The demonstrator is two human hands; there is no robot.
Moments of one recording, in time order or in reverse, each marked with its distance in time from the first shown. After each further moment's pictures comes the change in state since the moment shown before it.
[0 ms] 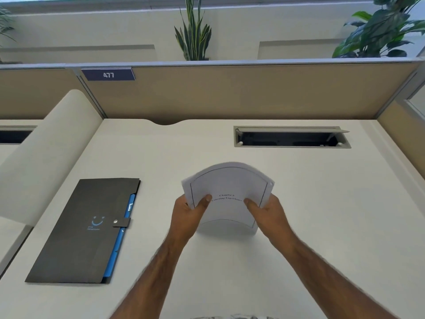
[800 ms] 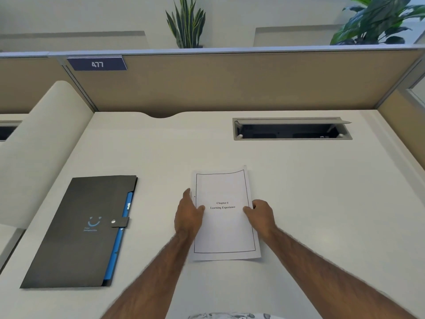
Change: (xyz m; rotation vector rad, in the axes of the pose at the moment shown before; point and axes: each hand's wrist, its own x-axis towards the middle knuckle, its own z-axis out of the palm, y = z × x) left_hand 0.044 -0.088 -0.002 0.681 0.033 -0.333; right_hand 0.044 0.075 0.034 -0.491 0.067 0.364
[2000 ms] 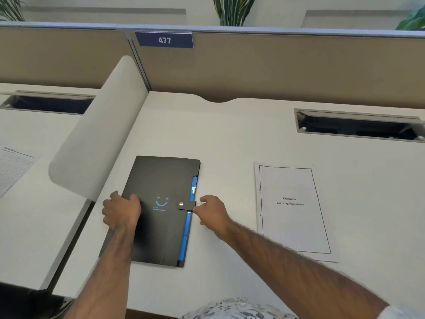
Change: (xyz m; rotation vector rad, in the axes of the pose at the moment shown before) left_hand 0.064 -0.215 -0.268 0.141 0.456 -0.491; right_hand -0.109 -0.164 0.249 0.061 -0.476 -0.056
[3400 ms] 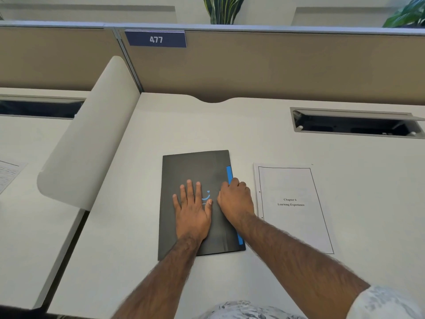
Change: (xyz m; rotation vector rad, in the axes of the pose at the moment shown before) left_hand -0.104 0.050 0.114 0.407 -0.141 0.814; right_hand 0.048 0.015 -0.047 -1.168 0.447 -0.286
